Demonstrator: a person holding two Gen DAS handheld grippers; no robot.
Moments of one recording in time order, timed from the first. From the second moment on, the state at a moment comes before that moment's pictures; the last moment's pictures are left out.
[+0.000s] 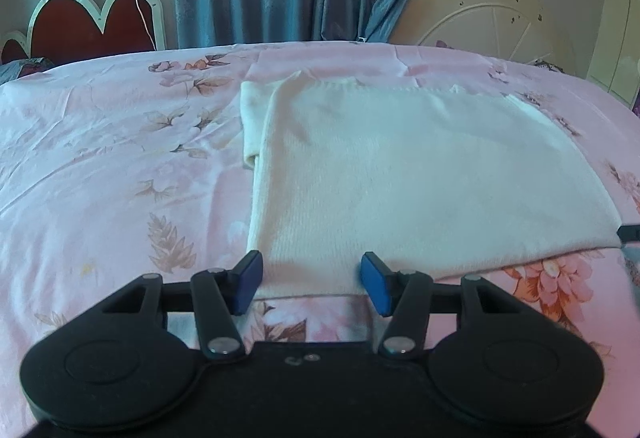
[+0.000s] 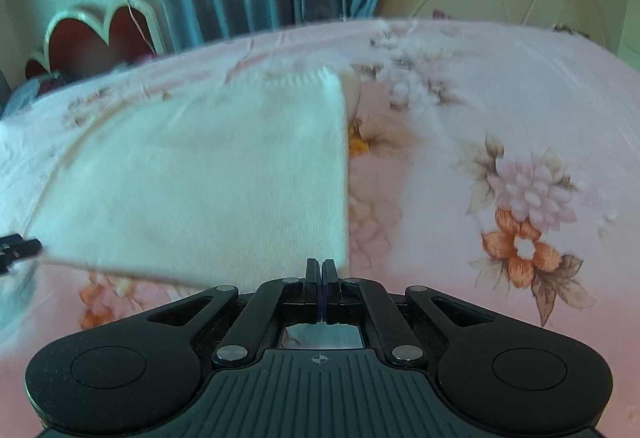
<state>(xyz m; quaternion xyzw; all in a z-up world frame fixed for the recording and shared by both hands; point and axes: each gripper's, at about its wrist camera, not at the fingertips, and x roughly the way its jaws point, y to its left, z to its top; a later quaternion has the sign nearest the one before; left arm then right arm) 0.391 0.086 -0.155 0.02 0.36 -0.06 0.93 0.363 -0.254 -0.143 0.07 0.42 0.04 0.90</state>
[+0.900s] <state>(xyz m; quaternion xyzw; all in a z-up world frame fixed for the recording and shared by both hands) 0.369 0.119 -0.161 -0.23 0.37 -0.06 0.90 0.359 -0.250 -0.105 0.14 0.37 0.08 0.92</state>
